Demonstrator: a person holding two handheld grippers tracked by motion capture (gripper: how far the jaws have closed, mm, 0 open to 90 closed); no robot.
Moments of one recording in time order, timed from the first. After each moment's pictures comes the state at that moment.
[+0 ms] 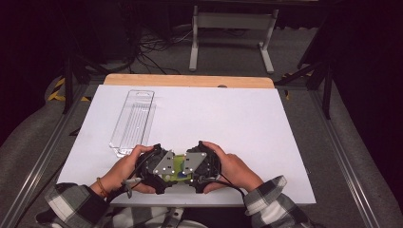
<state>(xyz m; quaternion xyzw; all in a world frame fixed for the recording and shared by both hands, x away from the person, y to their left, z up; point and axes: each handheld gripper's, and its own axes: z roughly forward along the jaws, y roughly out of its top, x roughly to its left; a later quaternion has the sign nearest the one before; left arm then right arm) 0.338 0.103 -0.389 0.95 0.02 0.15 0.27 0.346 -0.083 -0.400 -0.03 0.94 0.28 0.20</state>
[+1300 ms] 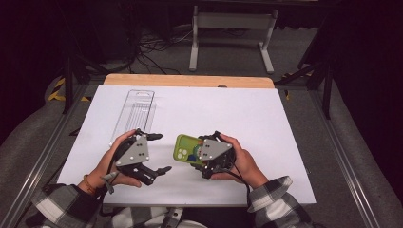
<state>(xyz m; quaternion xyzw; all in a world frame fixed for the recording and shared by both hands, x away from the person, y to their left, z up) 0.338 0.156 -0.356 0.86 0.06 0.21 0.47 0.362 -0.127 -0.387 0.06 0.88 0.38 0.26</state>
